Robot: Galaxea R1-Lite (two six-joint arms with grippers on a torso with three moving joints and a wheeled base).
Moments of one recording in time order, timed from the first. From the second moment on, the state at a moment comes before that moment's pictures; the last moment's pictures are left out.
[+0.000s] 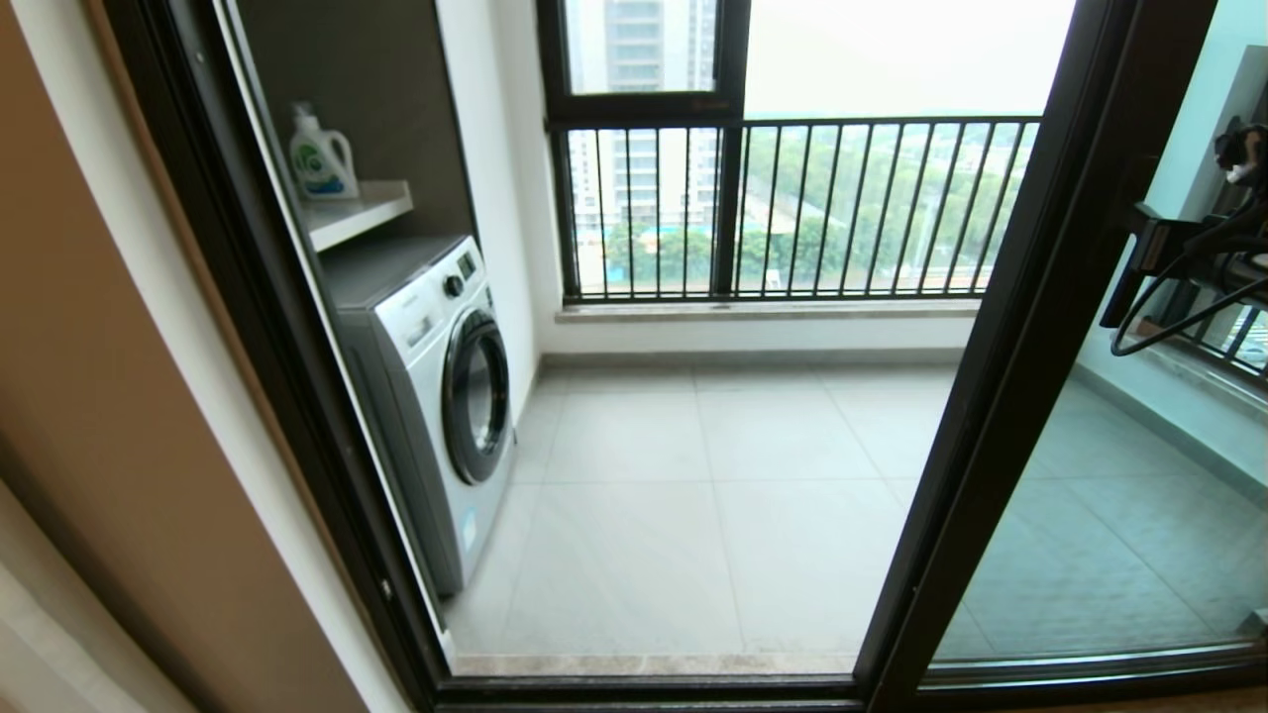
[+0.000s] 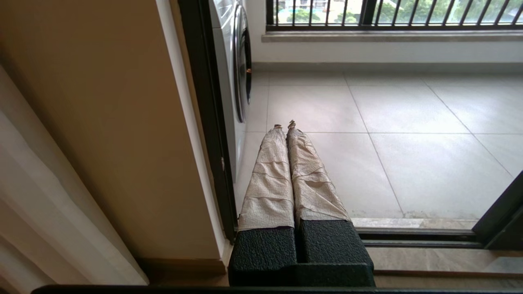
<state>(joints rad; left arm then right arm) 0.00 0.00 0.00 0.00 0.00 0.01 -0.30 1.95 -1.51 -0.38 0.02 -0.03</state>
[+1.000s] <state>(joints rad) 0.00 0.00 0.00 0.00 0.00 0.01 -0.12 1.88 -1.44 -0.39 -0.03 -0.03</state>
